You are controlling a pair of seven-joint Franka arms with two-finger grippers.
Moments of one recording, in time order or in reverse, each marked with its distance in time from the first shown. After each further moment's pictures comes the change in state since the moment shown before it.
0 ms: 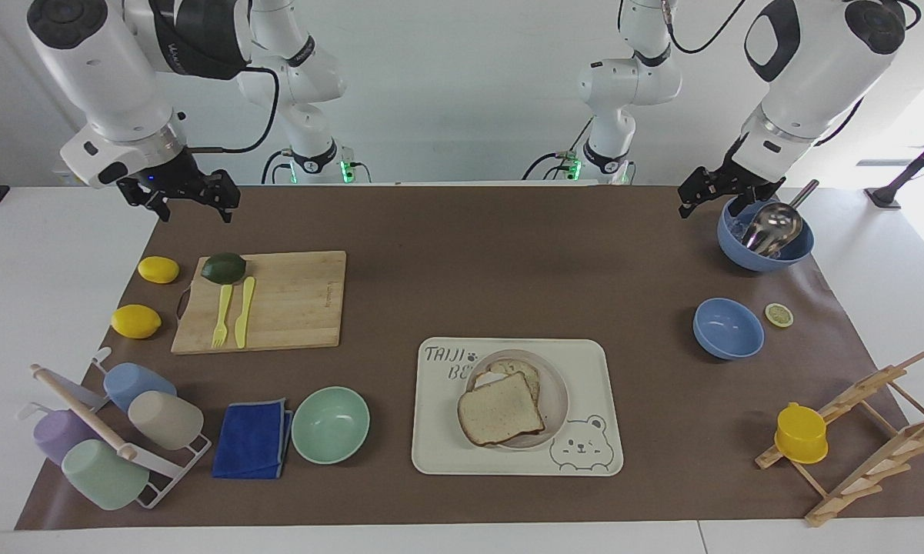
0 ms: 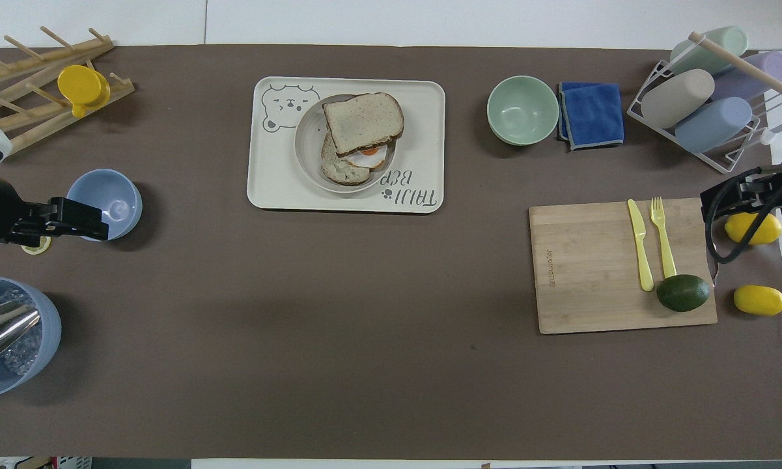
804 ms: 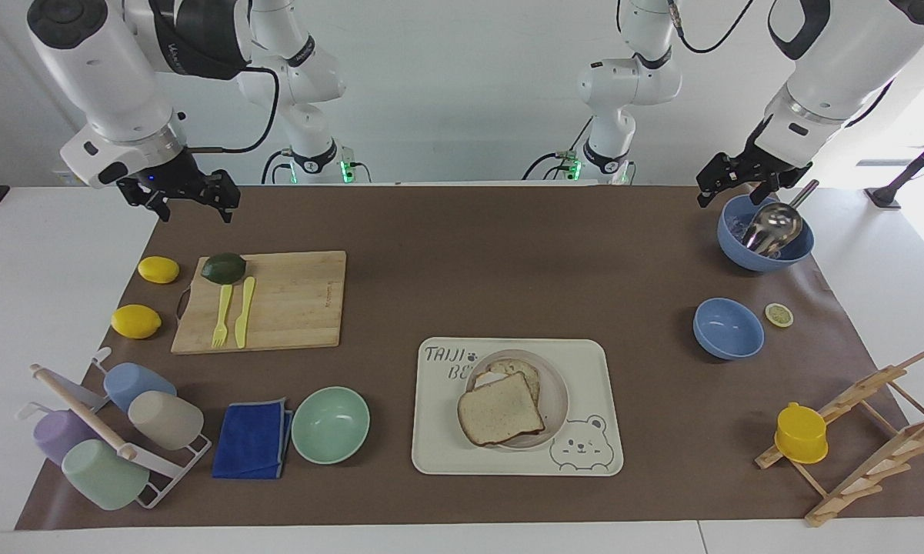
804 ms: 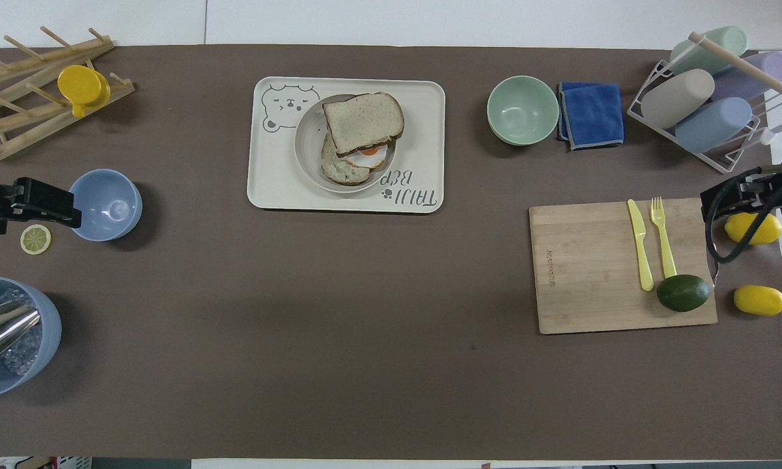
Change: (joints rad) left arm 0.002 0.062 -0.001 0.150 0.035 -0.107 0.003; right arm 0.000 0.000 0.000 0.000 0.000 0.000 0.000
